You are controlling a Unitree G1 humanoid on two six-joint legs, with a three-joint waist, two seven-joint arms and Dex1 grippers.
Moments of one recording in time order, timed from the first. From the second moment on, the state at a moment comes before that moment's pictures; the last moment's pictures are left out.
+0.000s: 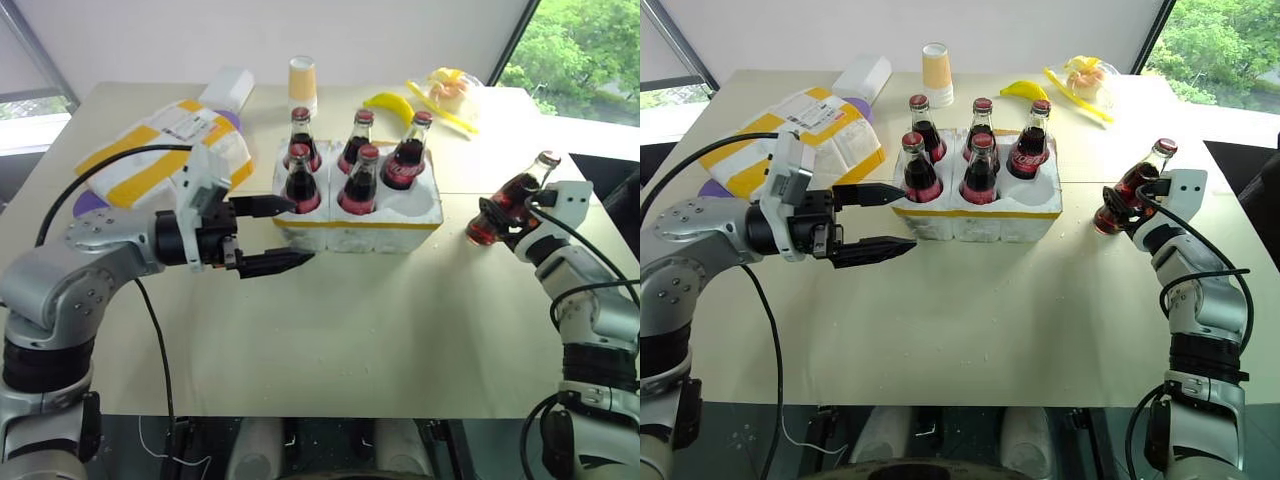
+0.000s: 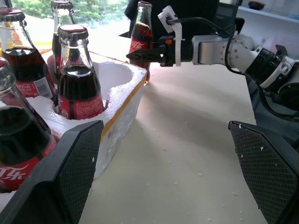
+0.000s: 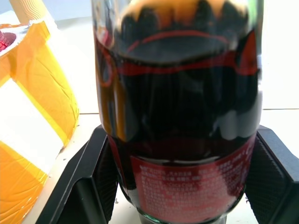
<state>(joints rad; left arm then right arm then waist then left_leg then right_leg) -0.52 0.75 0.12 -0.47 -0.86 0.89 -0.90 -0.40 -0.57 -0.37 0.15 0.48 0.48 0.36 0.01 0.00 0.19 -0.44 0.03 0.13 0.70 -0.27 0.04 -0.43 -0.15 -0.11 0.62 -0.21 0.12</state>
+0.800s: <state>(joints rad) -0.54 0.73 0.07 -0.44 -0.85 0.86 -0.91 -0.52 -0.56 -0.18 -0.23 0.68 0.72 0.42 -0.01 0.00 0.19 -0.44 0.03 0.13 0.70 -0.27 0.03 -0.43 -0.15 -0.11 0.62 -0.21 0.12</state>
